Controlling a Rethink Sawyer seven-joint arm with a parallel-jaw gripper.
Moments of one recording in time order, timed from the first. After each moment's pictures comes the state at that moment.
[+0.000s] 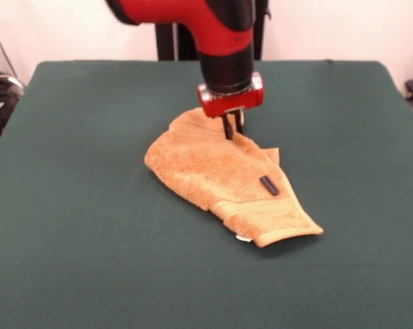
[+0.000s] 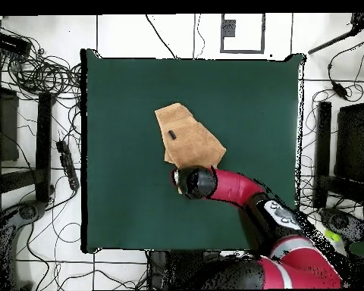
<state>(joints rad) -0.43 -0.42 0.20 1.77 -0.15 0.39 1.40</state>
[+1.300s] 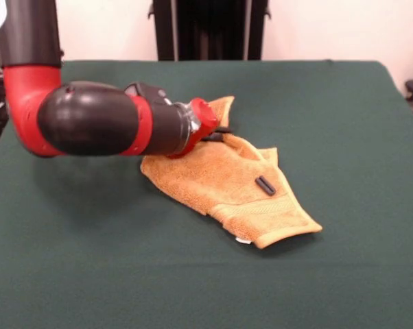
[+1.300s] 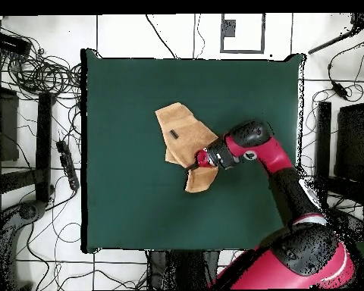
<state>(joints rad) -0.76 0.04 0.56 1.15 -0.11 1.49 1.23</state>
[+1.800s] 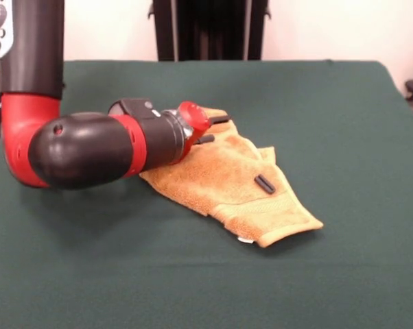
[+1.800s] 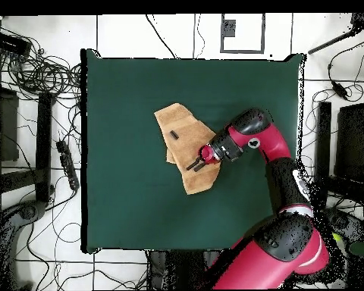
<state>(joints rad) -0.71 0.14 0.62 0.90 -0.18 1.80 1.20</state>
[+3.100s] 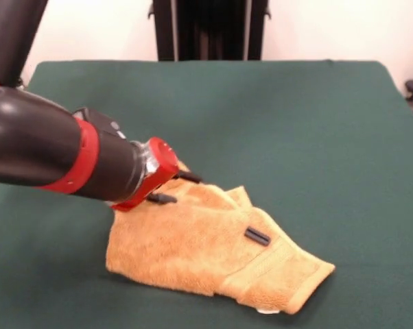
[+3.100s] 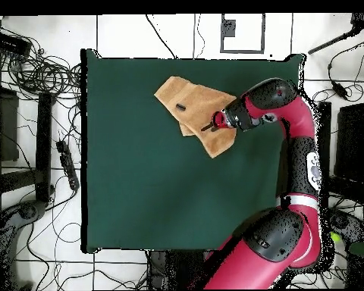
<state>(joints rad) -0.66 0.09 0.71 0.61 -0.29 1.66 1.20</state>
